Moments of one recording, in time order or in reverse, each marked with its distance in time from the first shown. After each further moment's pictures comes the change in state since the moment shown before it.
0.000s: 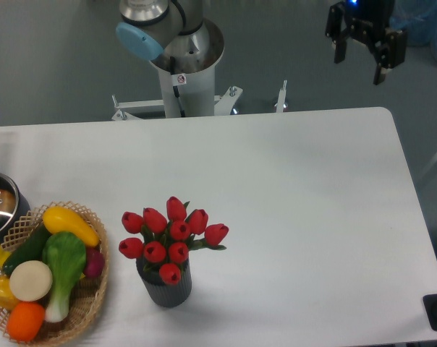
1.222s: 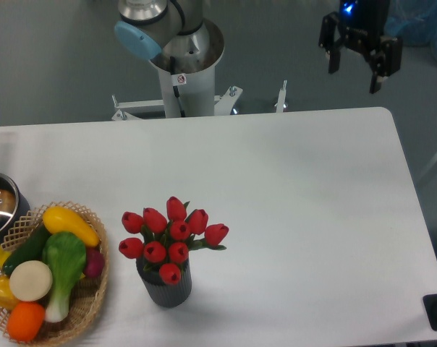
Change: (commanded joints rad) arm -0.032 -0.002 -0.051 0.084 -0.113 -0.172
